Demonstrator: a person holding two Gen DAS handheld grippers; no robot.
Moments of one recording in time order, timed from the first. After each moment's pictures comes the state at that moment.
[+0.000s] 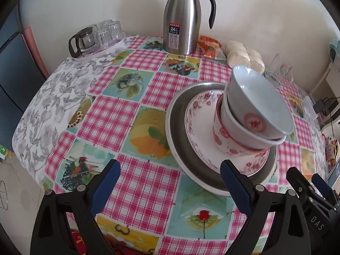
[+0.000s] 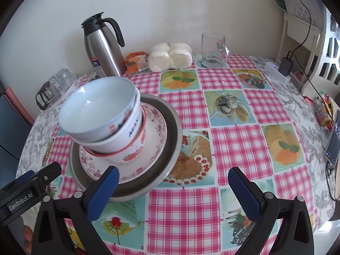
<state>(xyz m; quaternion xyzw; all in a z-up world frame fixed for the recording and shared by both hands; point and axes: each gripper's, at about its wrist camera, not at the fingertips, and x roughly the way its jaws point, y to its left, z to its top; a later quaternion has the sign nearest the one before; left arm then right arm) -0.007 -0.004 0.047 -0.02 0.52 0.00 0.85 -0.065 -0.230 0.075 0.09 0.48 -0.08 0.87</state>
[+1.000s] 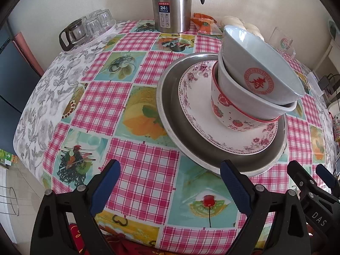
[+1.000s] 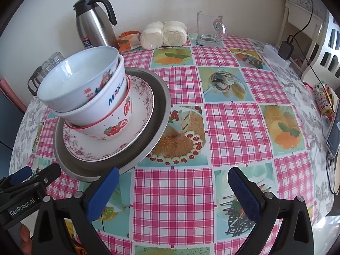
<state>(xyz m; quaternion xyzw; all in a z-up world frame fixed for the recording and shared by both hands) -0.010 -0.021 0.021 0.02 0.57 -0.01 0.82 -0.071 -0.236 0.045 0.08 0.53 -0.08 0.84</state>
